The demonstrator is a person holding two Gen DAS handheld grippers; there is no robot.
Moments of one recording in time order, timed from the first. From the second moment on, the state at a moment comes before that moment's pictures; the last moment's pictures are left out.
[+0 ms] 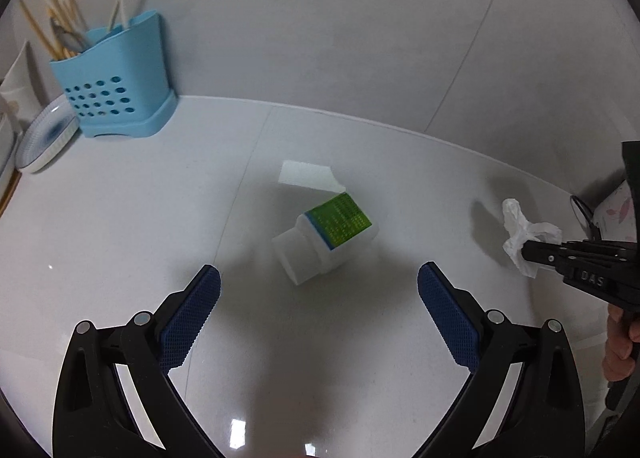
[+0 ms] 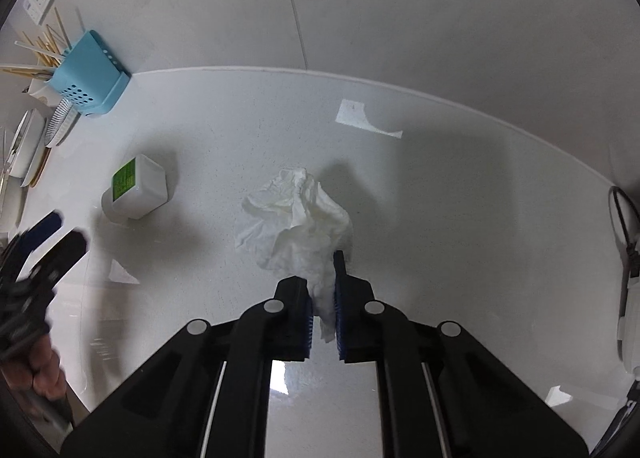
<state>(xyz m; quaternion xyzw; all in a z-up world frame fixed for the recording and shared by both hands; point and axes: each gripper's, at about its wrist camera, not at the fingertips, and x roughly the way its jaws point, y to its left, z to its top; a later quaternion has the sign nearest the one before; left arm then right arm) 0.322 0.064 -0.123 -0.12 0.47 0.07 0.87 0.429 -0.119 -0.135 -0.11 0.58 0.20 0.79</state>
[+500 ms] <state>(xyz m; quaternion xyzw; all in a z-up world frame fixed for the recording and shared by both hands) 0.370 0.053 -0.162 -0.08 0.51 0.05 0.86 0.439 -0.145 -0.138 -0.09 0.57 0.21 0.79</state>
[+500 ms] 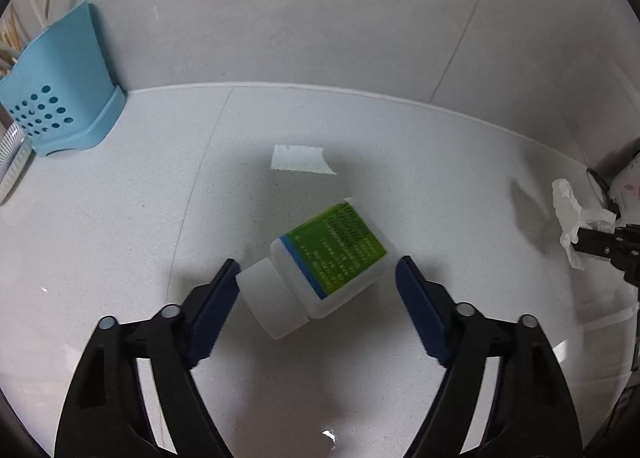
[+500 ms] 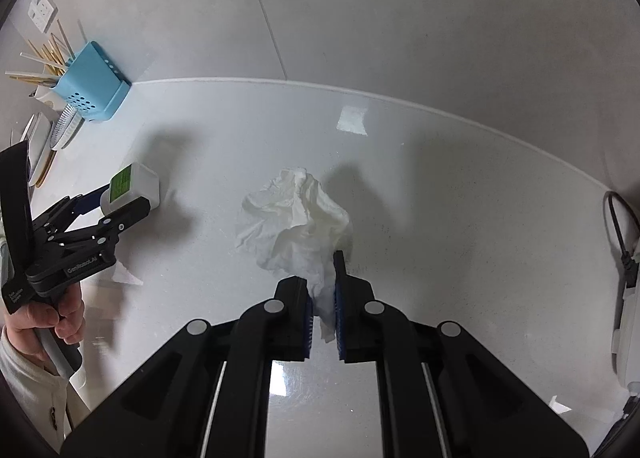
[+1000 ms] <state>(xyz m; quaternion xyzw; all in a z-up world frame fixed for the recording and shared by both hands) 0.357 0.040 -0.148 -0.06 0.48 0.06 0.87 0.426 -0.148 -0.118 -0.08 0.55 0.22 0.80</state>
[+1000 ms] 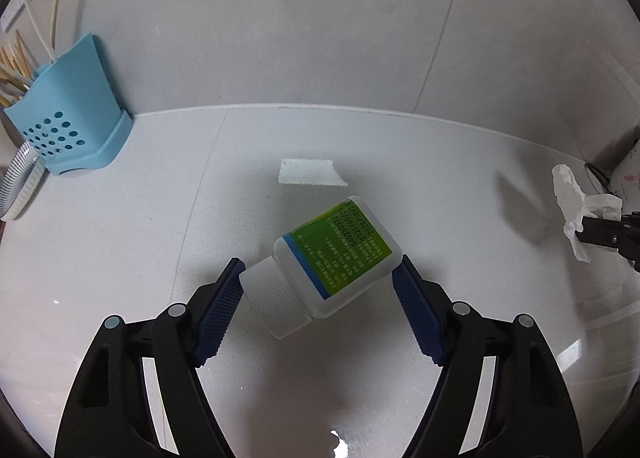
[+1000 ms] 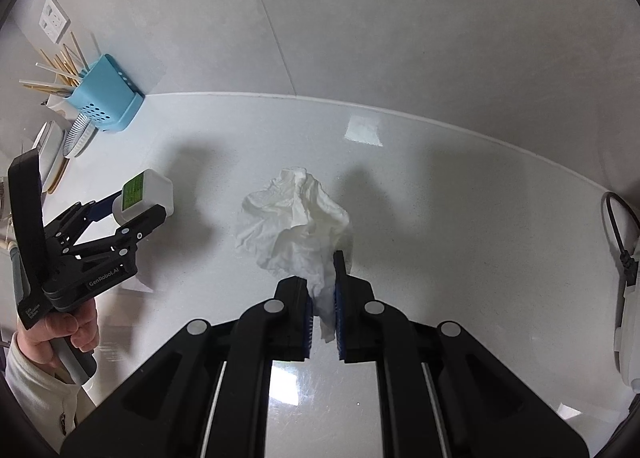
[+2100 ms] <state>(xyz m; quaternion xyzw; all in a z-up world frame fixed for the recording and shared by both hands) 0.136 0.052 -0.069 -0.04 0.44 0.03 0.90 0.181 -0.131 -0.058 -0.04 0.48 0.15 0.86</state>
